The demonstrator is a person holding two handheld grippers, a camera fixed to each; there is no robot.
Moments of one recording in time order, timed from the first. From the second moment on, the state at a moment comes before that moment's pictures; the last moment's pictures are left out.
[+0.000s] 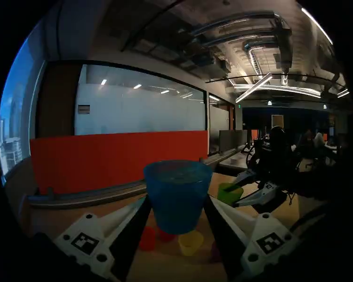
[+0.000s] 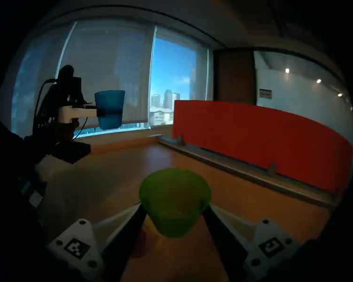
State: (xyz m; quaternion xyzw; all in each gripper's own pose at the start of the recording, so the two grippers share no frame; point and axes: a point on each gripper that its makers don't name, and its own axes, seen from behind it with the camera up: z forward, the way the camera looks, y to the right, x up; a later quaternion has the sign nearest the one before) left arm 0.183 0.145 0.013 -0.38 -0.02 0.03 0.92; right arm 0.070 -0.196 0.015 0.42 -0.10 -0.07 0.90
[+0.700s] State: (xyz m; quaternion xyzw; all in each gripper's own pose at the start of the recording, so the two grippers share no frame) left arm 0.192 0.152 0.014 -0.39 -0.02 0.02 0.92; right arm 0.078 -0.200 0.011 0.42 -0.08 -0.06 0.90
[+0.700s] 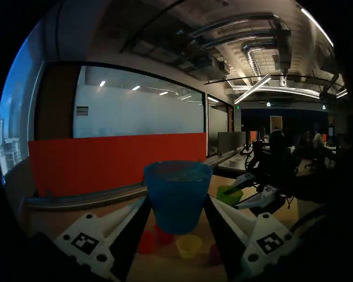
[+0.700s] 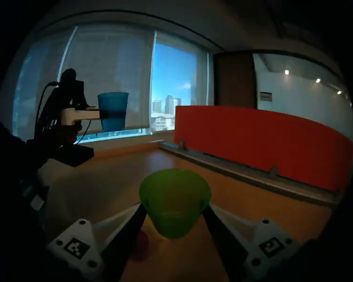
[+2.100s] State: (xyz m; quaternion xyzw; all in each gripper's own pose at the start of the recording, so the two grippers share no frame) left arm 0.190 0.150 0.018 -0.38 -0.01 0.06 0.92; right arm 0.070 -0.221 -0.004 0.46 -0.08 -0.06 0.89
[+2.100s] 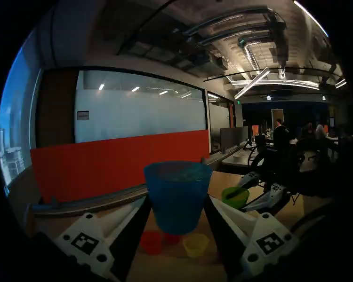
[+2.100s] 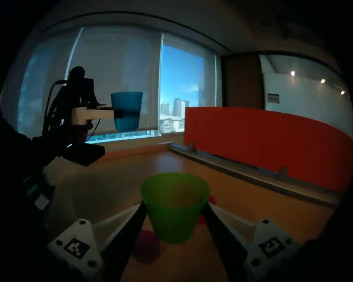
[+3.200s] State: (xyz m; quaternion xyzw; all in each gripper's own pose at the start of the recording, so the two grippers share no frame) left arm 0.201 0.169 0.021 -0.36 0.04 0.20 0.91; right arm 0.066 -0.278 -0.029 0.51 -0.07 -0.05 0.85
